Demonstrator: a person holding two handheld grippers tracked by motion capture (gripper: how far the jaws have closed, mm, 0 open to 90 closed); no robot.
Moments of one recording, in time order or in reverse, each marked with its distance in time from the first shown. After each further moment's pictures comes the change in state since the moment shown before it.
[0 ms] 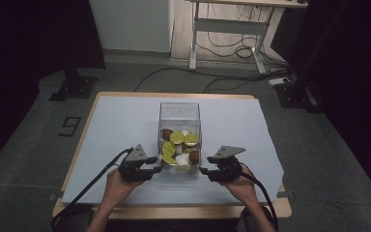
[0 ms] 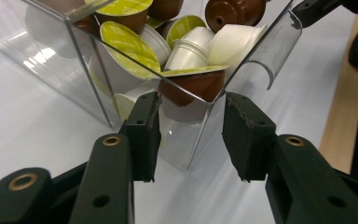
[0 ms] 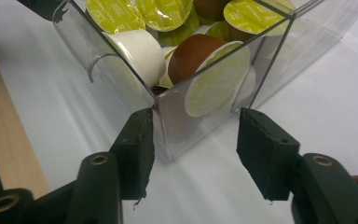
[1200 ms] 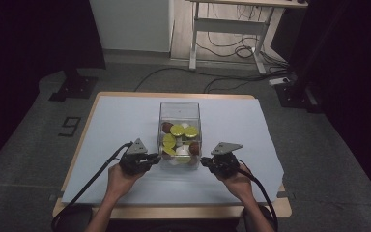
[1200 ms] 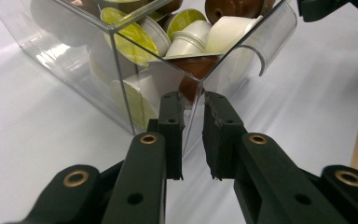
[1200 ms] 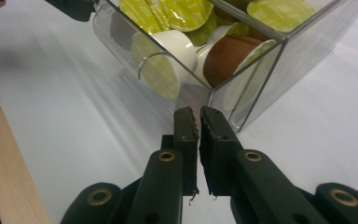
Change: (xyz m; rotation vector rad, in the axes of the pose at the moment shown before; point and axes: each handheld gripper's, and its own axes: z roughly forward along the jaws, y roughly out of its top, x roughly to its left) left arm 0.017 0.005 0.008 -0.007 0.032 -0.041; right arm 0.000 0.012 0.004 -0.005 -0.020 0.007
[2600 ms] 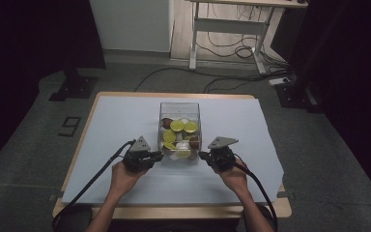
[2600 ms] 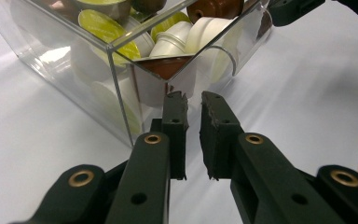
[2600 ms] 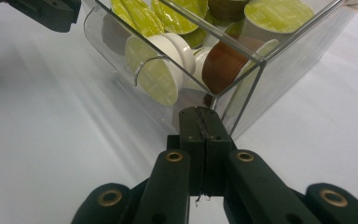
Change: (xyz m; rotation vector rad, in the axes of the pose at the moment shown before) left arm 0.001 0.008 0.008 -0.009 -0.004 0.004; right arm -0.013 0.009 0.019 -0.013 -0.034 0.002
